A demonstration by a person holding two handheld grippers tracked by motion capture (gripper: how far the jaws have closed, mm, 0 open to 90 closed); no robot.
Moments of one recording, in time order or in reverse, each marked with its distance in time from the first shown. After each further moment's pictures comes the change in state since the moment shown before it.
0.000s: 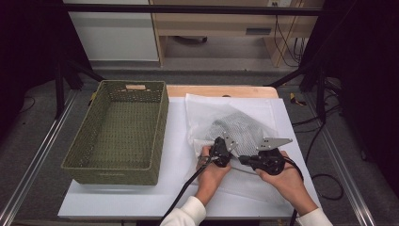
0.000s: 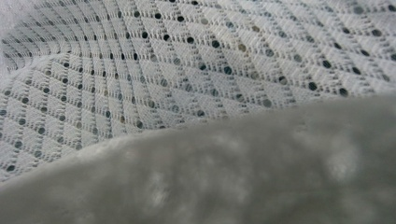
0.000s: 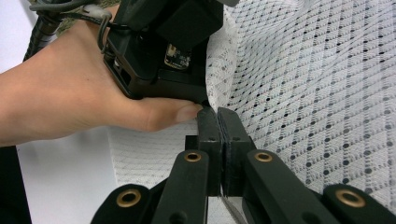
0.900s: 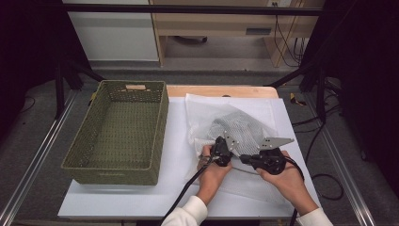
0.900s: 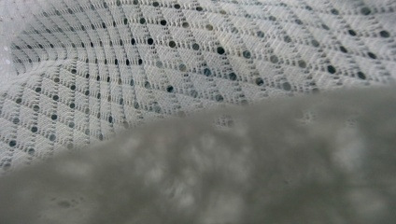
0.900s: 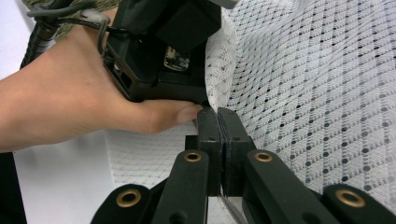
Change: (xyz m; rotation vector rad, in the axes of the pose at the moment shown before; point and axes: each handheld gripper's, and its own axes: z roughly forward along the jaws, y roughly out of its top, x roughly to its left) left arm -0.002 0.002 0.000 -0.009 0.021 0.007; right arm -0.002 -0.001 -0.002 -0.012 -0.008 0.005
